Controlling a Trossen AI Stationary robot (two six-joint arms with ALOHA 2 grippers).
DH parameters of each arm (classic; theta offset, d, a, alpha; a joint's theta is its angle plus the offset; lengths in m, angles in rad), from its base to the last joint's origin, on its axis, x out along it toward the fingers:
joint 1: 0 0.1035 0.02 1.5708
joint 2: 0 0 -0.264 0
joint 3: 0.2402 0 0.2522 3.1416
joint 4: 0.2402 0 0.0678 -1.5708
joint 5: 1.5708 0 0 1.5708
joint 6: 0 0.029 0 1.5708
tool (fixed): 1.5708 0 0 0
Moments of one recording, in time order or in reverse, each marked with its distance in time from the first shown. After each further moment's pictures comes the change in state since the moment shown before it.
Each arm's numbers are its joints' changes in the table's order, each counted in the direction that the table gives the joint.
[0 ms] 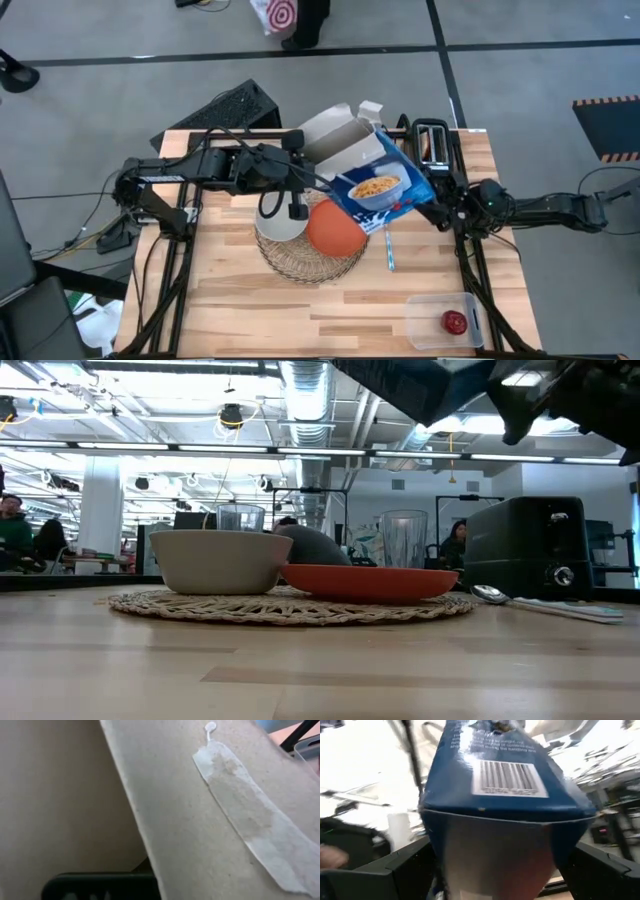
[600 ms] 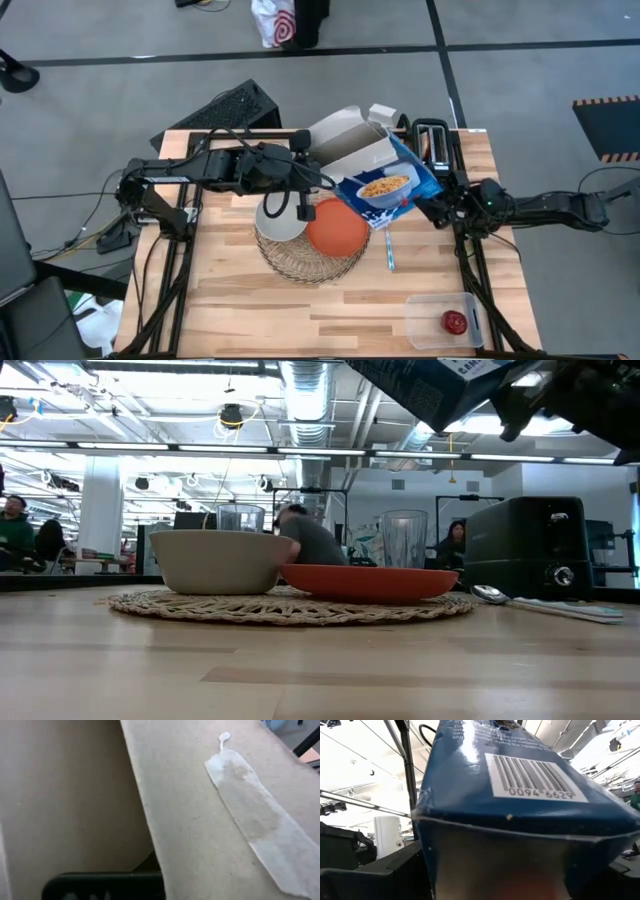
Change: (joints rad) left arm -0.012 -0.026 -0.001 -0.121 0.058 -0.010; right arm -0.029 -0.106 0.000 -0.138 0.026 -0.059
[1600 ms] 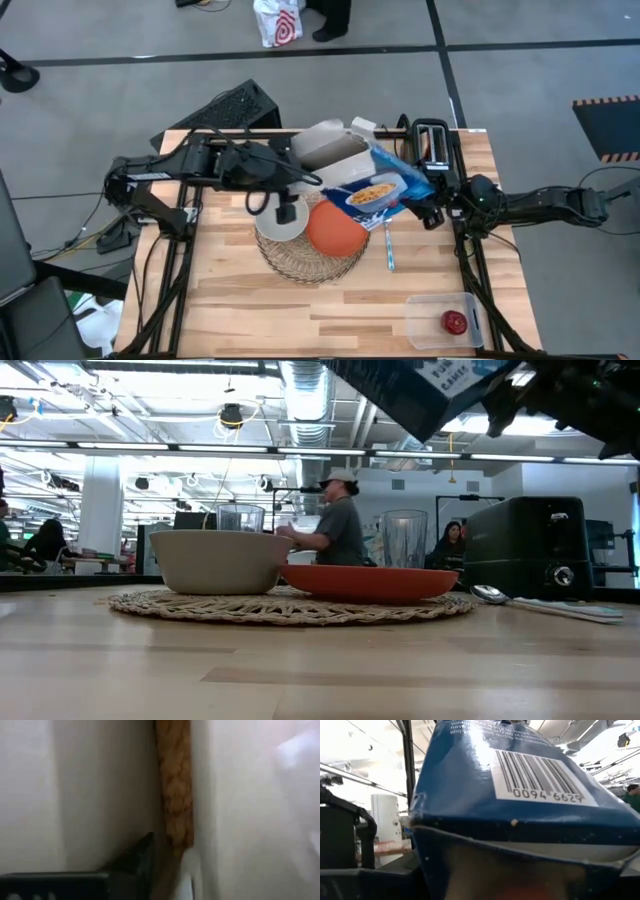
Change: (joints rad) left arm -0.006 0.104 -0.002 0.271 0.054 -0.273; right arm -0.005 -0.107 0.072 0.050 -0.028 -0.108
